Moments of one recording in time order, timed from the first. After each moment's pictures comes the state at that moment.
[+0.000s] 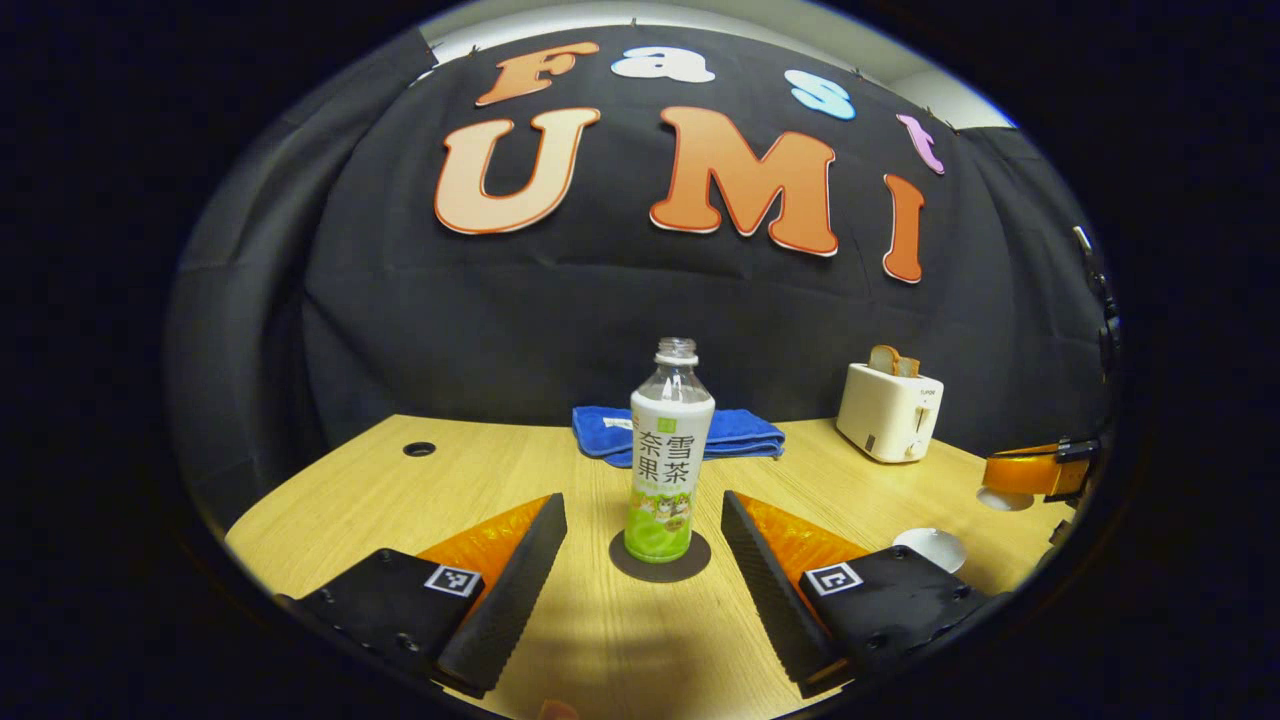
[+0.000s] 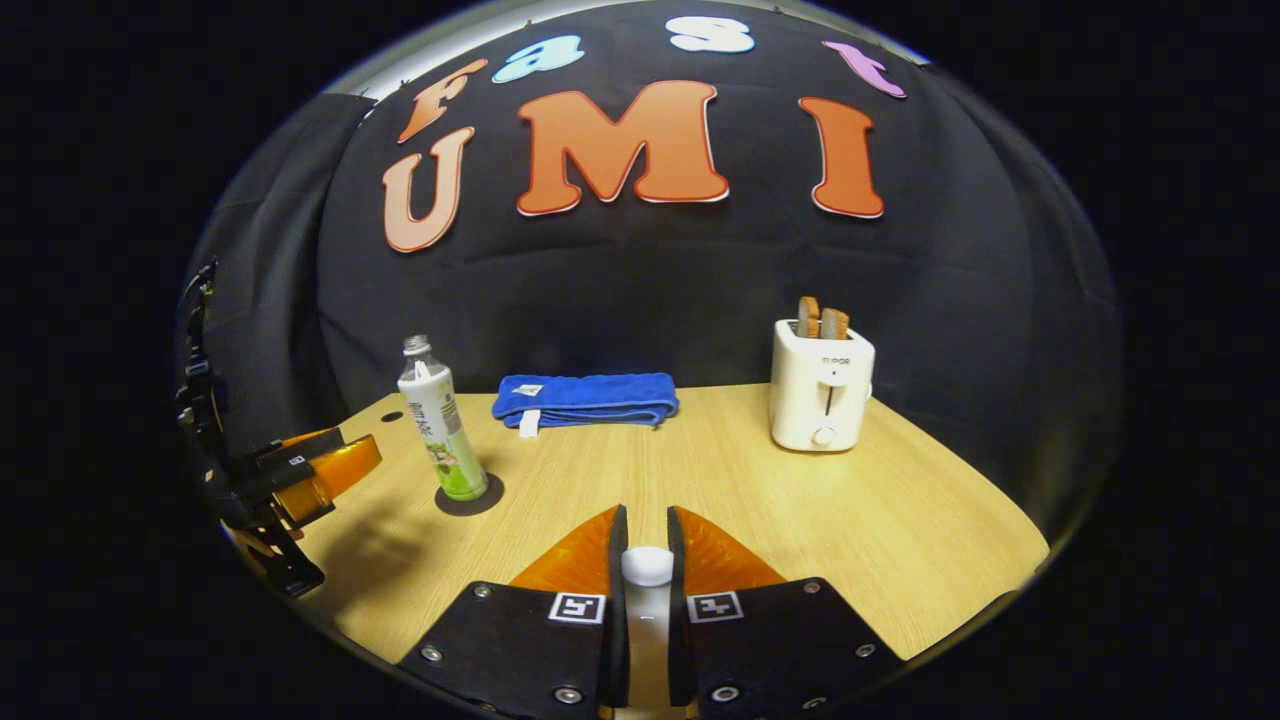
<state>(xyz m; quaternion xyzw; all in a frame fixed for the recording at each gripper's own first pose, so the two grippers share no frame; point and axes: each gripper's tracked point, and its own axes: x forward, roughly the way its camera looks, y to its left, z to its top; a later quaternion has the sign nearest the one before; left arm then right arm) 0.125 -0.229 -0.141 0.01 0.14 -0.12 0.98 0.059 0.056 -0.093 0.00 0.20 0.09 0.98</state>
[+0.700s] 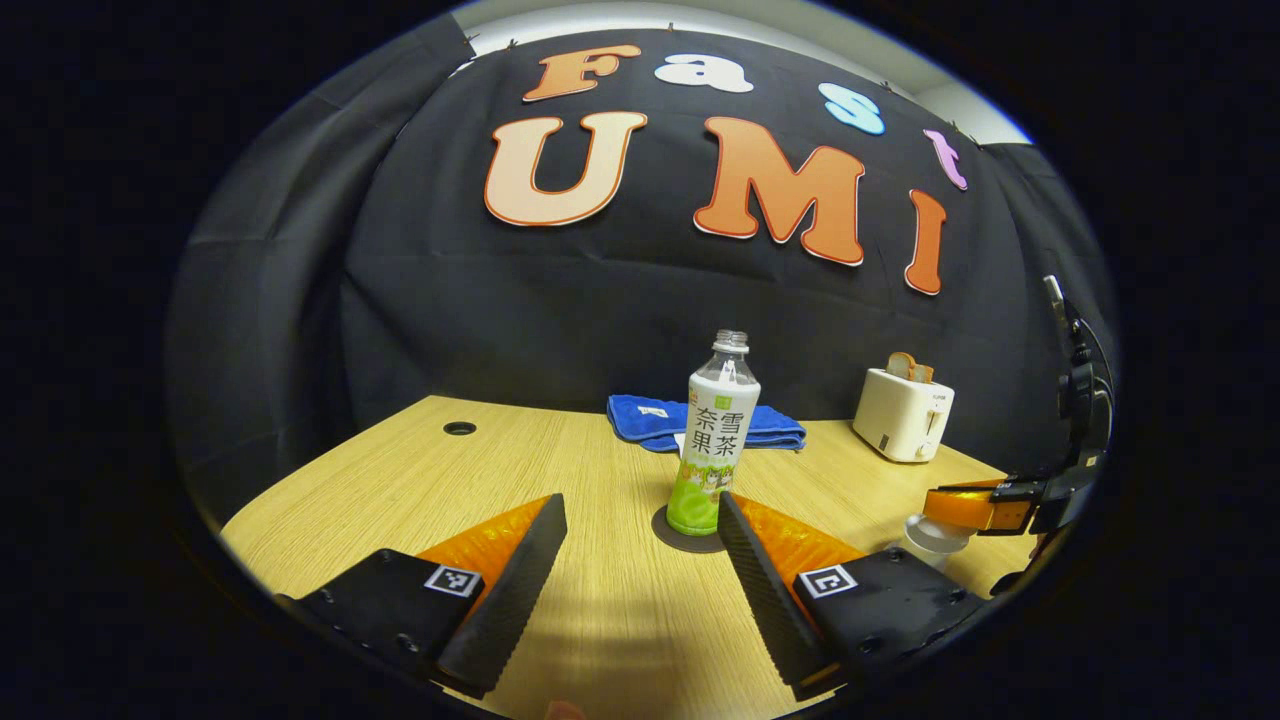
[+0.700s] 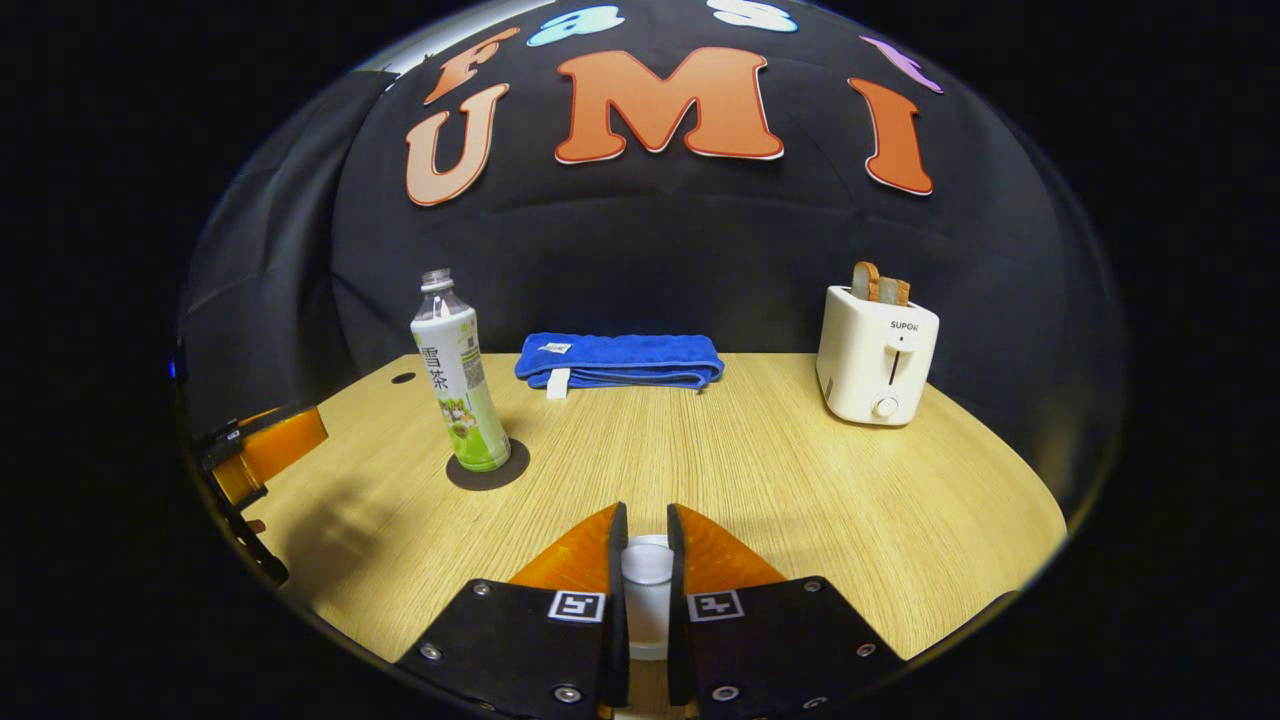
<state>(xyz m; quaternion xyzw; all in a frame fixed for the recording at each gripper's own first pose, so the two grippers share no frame) 0.111 -0.208 -0.147 -0.01 0.15 -0.09 0.98 0.073 0.094 -0.143 -0.02 0.24 0.11 0.96</state>
